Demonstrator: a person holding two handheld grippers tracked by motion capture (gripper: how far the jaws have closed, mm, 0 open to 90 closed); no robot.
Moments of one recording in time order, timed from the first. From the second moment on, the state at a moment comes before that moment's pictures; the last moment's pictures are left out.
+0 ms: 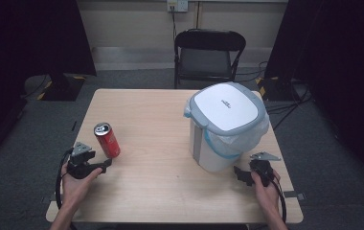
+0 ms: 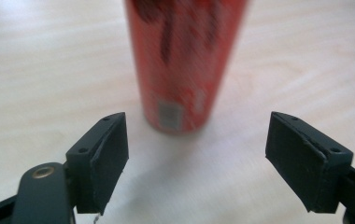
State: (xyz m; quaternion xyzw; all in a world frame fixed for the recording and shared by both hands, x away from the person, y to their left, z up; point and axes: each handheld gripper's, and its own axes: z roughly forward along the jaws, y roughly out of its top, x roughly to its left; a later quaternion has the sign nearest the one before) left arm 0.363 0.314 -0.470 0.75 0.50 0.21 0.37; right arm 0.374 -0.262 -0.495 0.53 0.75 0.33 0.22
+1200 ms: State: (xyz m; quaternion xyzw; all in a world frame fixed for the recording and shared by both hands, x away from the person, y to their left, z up) left arm 0.410 0.186 -0.446 0.80 0.40 0.19 0.41; right arm 0.451 -0.298 -0.474 0.52 0.72 0.36 0.29
